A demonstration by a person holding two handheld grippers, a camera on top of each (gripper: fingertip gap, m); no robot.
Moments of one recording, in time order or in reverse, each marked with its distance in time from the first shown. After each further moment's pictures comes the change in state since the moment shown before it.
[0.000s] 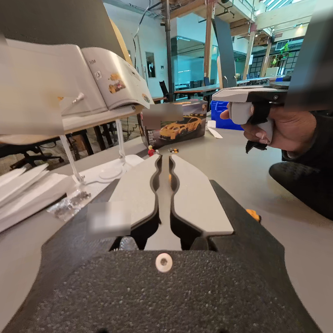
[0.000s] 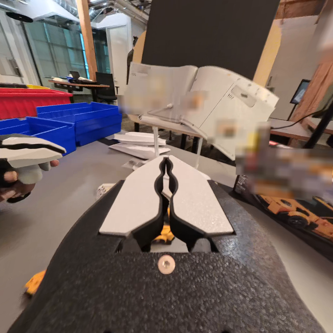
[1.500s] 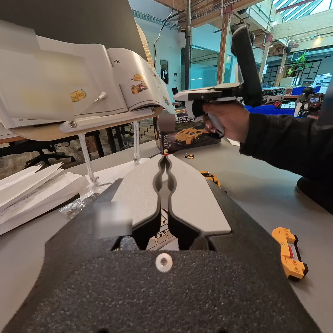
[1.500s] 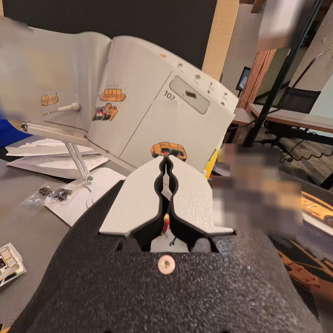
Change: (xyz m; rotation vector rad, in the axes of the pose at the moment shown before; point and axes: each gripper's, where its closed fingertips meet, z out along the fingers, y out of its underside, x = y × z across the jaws) left arm -0.033 0.006 0.015 0.035 -0.073 -0.023; right arm 0.111 0.013 0.128 -0.095 0.270 -0.045
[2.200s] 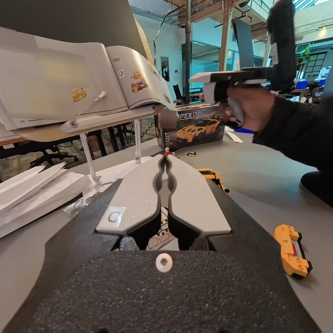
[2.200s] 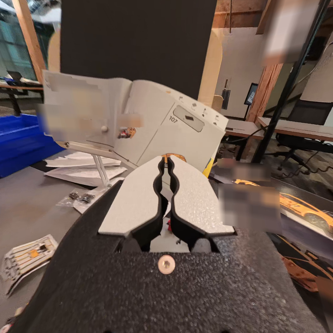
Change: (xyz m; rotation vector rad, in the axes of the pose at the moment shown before) left arm 0.000 0.001 -0.001 -0.014 -0.005 0.023; right arm -0.002 -0.031 -0.045 0.099 -0.066 0.046
